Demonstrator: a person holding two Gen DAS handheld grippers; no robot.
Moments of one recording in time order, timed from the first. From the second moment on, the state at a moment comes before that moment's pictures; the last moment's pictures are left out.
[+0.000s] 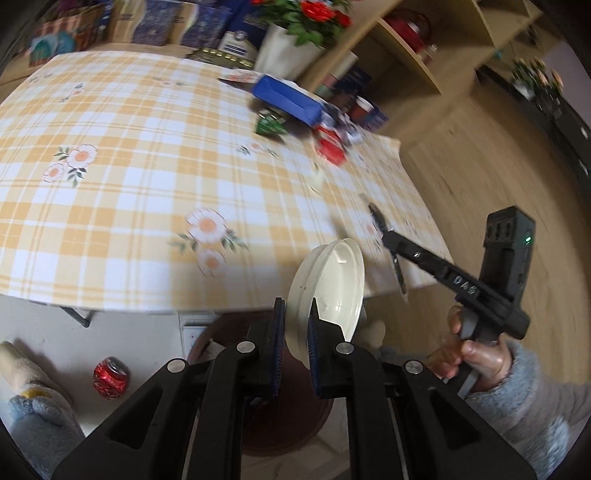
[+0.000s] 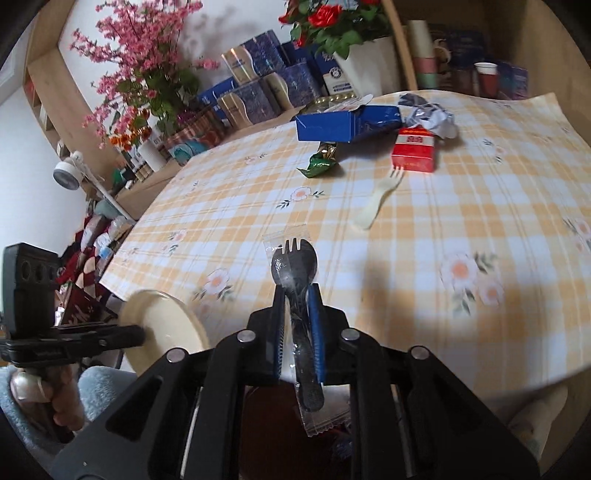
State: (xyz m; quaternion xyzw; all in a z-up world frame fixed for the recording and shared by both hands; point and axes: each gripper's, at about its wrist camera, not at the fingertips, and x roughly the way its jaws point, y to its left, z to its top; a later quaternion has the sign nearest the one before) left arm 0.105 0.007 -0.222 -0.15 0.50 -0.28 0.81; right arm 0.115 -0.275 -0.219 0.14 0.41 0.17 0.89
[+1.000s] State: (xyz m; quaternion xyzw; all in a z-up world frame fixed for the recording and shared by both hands) left arm 0.062 -0.055 -0.303 0.03 0.59 -0.30 0.75; right arm 0.029 -0.293 -0.238 0.17 0.42 0.15 0.88
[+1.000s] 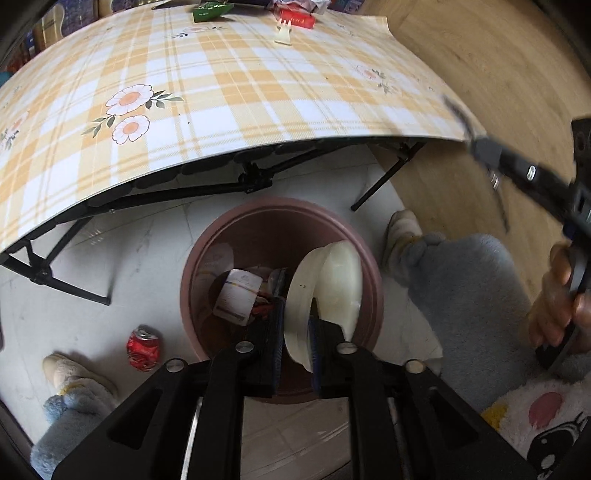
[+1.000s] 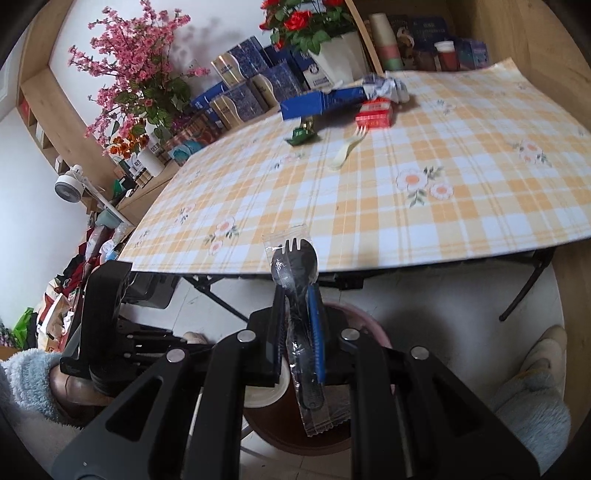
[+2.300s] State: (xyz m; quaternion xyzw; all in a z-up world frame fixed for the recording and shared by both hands) left arm -0.001 0.024 -0.208 -0.02 0.34 -0.17 0.92; right arm 0.010 -0.250 -0.217 0.12 0.40 0.08 0.91
